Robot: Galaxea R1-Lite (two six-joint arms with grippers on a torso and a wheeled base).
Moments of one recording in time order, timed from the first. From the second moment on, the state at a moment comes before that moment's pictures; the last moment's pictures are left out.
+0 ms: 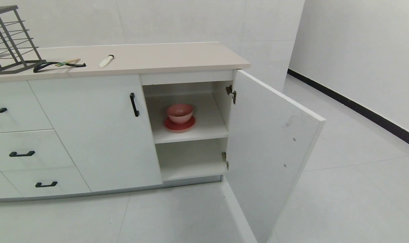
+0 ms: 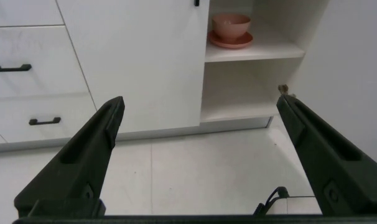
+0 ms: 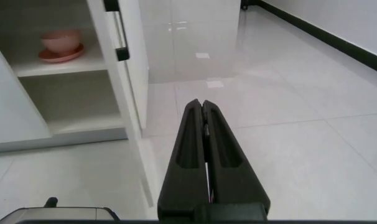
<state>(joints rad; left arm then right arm) 0.00 0.00 0.00 0.00 -0.02 -0.01 0.00 0.00 0.00 0.01 0.02 0.02</state>
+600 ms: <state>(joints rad) 0.00 0.00 0.00 0.00 -0.02 0.00 0.00 0.02 -0.10 -0.18 0.13 -0.03</state>
